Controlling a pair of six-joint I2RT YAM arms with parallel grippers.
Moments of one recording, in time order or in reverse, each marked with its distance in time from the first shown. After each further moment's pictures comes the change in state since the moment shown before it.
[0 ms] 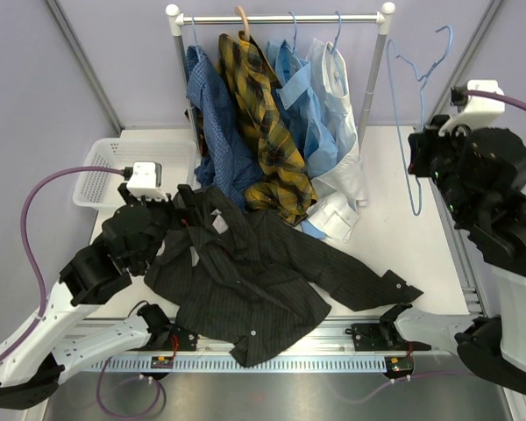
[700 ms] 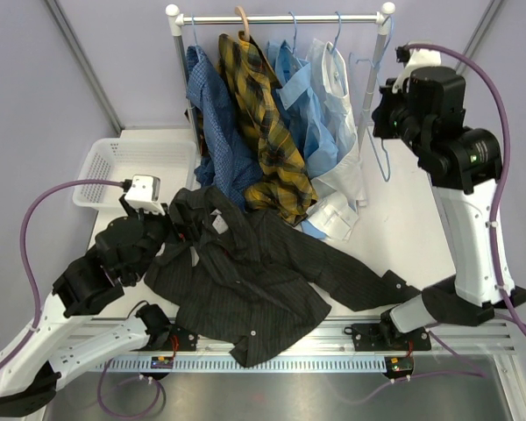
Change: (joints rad) left arm 0.001 -0.101 -0.072 -0.050 0.108 -0.035; right arm -0.195 0.356 0.225 -0.080 -0.257 0.031
